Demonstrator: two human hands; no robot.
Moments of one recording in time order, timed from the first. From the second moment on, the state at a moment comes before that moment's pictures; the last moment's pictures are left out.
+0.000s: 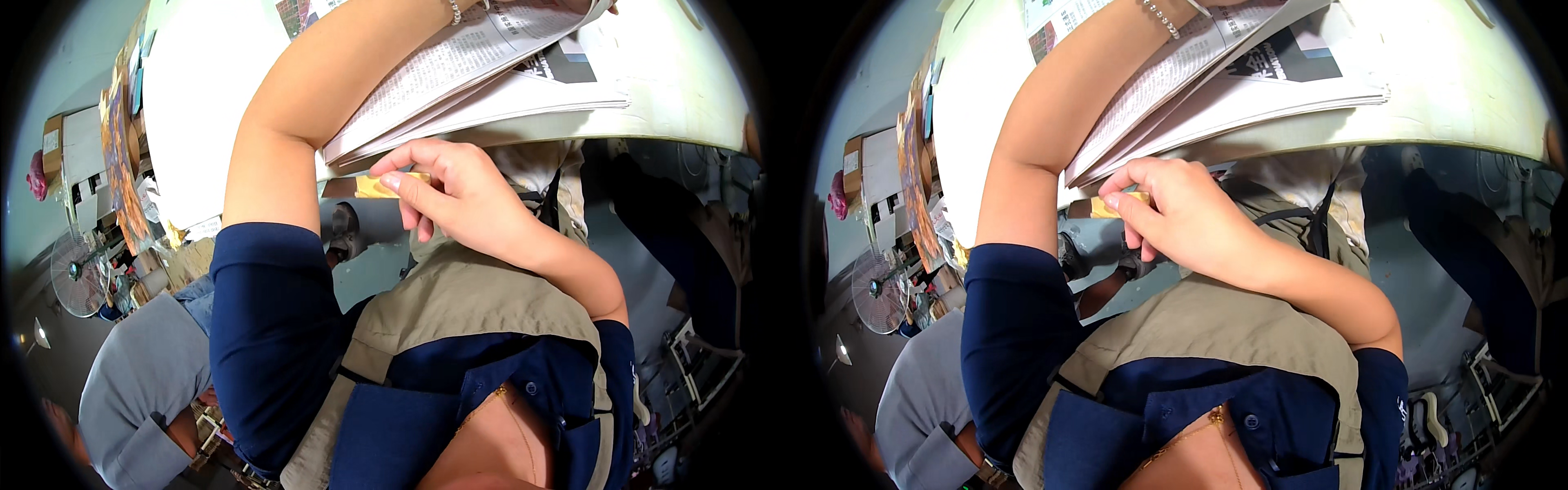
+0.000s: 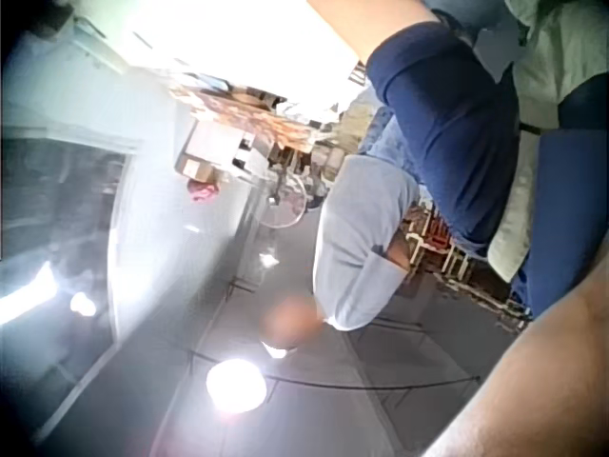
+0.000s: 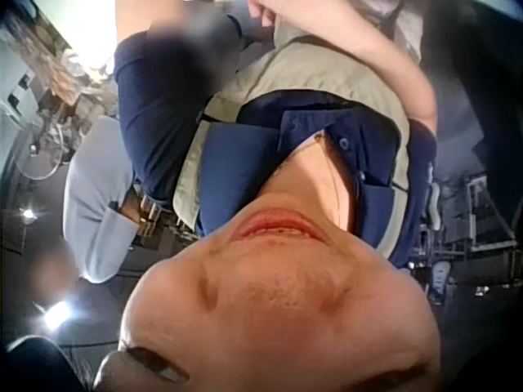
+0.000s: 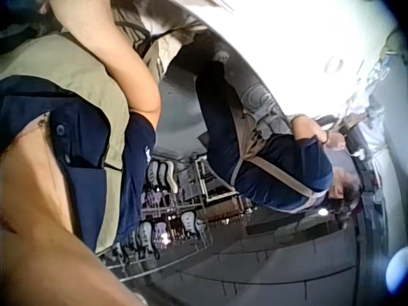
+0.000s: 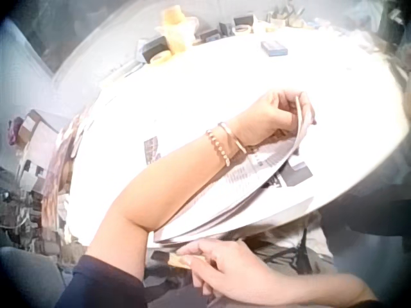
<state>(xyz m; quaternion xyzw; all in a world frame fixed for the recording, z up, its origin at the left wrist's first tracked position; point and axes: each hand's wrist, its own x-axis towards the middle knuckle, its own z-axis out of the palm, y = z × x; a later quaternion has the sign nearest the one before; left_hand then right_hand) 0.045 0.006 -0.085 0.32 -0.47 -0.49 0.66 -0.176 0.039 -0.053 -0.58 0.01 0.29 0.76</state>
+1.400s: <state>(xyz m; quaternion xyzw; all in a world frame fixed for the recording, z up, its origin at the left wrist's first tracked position) 0.004 0.018 -0.045 0.57 -0.72 -0.17 0.35 -0.239 -0.120 -0.051 -0.68 0.26 -0.23 0.65</state>
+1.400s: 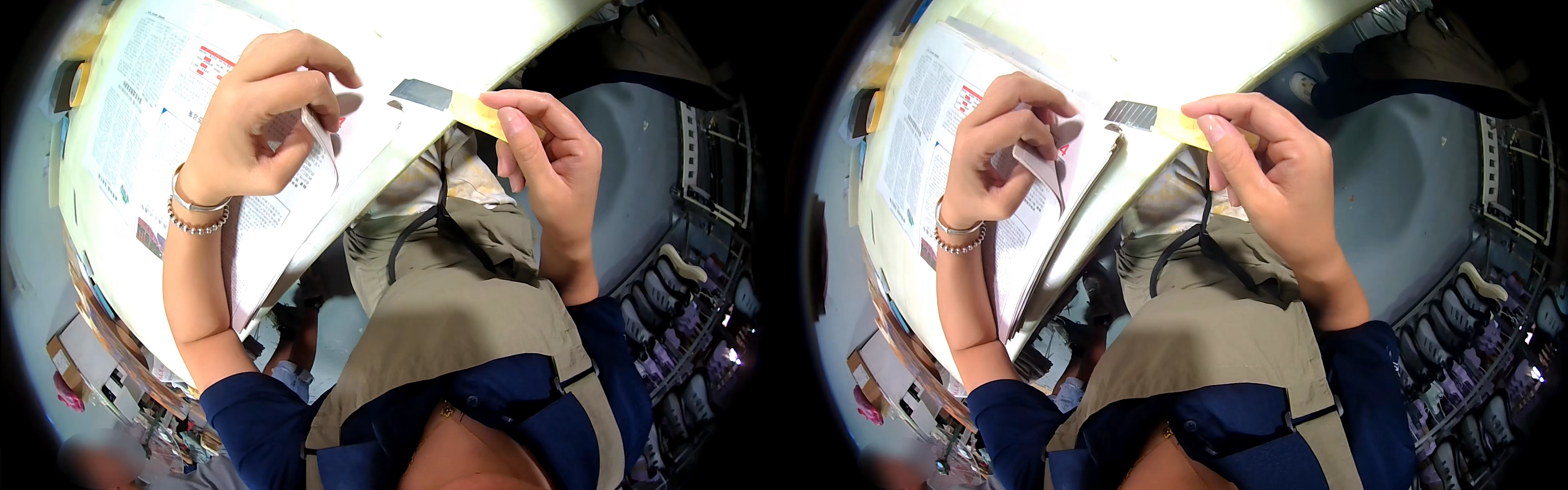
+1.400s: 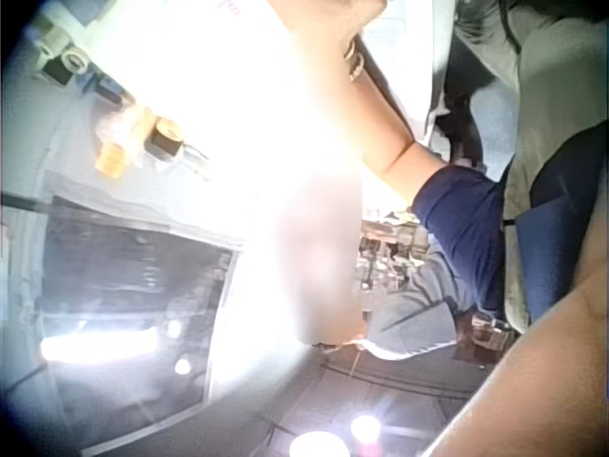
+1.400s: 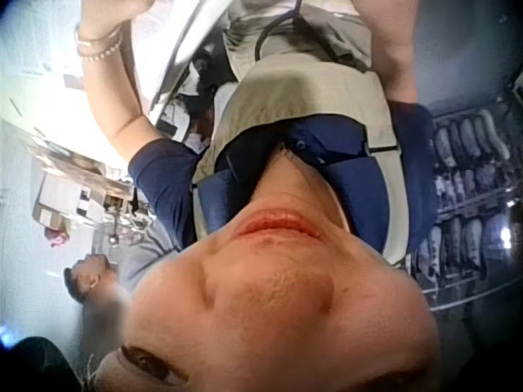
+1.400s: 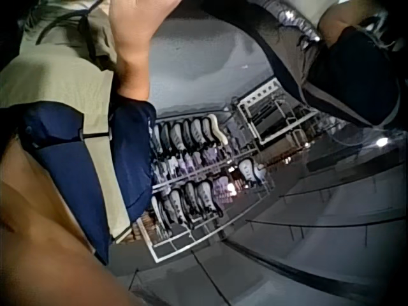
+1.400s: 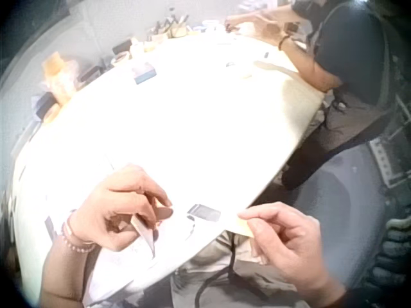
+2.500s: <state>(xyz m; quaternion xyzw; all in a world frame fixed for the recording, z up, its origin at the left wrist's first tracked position) 0.006 0.018 -0.037 0.57 -0.75 -0.10 0.31 -0.188 -0.094 -0.067 -0.84 0.17 -0.29 0.43</state>
